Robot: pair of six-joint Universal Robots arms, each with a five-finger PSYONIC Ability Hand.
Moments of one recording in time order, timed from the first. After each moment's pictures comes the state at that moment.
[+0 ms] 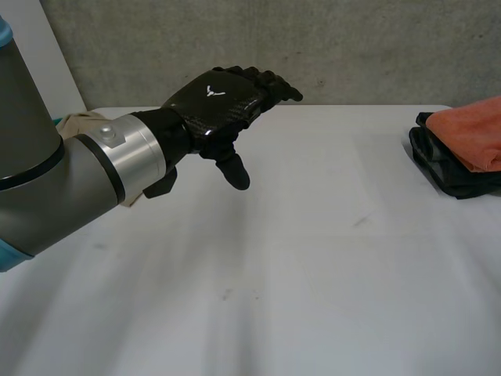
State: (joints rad) left arm 4.20 -1.84 -1.20 2.97 -1.06 3.35; right arm 0.98 -1.00 1.32 -0.44 0.92 3.04; left_hand 0.19 0.21 0.22 0.21 0.05; right_hand 0.23 0.21 0.21 0.21 0.05
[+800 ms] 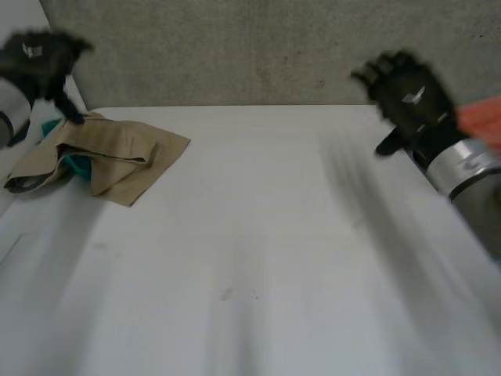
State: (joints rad) left arm 4.65 -1.95 -1.11 3.09 -1.33 3.50; right arm 1.77 -1.31 1.61 -0.51 1.16 2.70; left_hand 0.19 0.21 0.22 0.21 0.05; right_hand 0.23 0.21 0.21 0.21 0.05
